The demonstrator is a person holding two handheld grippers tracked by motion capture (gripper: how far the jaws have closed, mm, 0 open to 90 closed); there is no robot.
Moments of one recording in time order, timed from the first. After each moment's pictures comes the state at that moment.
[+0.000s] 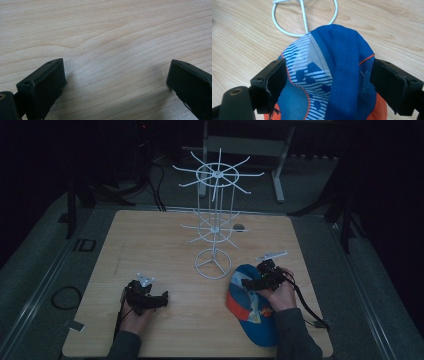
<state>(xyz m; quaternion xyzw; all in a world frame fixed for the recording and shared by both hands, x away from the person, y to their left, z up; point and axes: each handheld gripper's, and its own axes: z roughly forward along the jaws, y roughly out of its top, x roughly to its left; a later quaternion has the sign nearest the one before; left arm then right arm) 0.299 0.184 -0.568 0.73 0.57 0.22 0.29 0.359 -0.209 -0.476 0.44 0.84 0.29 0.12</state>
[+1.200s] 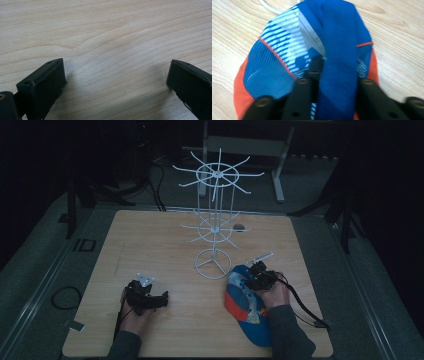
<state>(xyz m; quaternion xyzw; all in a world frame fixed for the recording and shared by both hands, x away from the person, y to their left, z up) 0.299 0.184 -0.568 0.73 0.57 0.22 0.30 0.370 -0.194 -0.502 0.43 0.87 0.22 0.12</state>
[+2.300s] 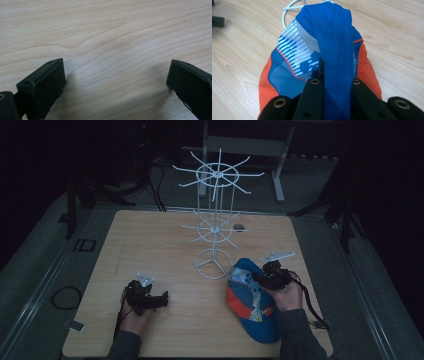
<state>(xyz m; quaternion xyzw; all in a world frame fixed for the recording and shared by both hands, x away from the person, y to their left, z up) 0.299 0.183 -0.568 0.73 0.57 0.22 0.30 0.345 -0.219 -0.456 0.41 0.84 0.32 0.13</state>
